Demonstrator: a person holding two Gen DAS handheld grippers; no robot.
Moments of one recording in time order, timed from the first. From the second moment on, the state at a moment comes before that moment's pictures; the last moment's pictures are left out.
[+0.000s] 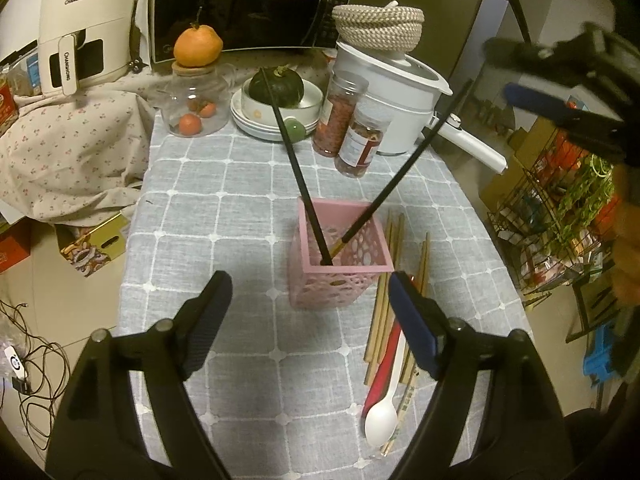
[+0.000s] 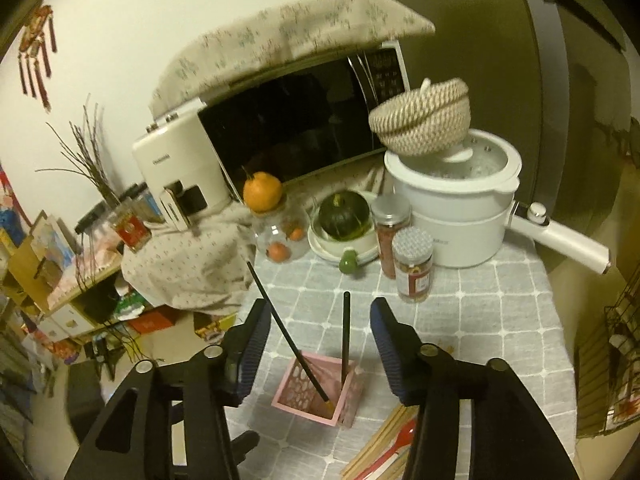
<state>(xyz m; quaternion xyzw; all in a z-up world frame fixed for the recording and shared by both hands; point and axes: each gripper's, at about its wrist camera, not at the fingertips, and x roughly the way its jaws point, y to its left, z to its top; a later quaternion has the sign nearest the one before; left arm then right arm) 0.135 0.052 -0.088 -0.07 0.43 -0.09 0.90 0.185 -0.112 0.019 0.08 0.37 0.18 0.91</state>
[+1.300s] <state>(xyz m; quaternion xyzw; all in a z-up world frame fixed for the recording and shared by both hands) 0.127 0.024 -0.149 -0.01 0.53 -0.08 0.84 0.144 -0.192 -0.202 0.05 0.64 0.04 0.77</state>
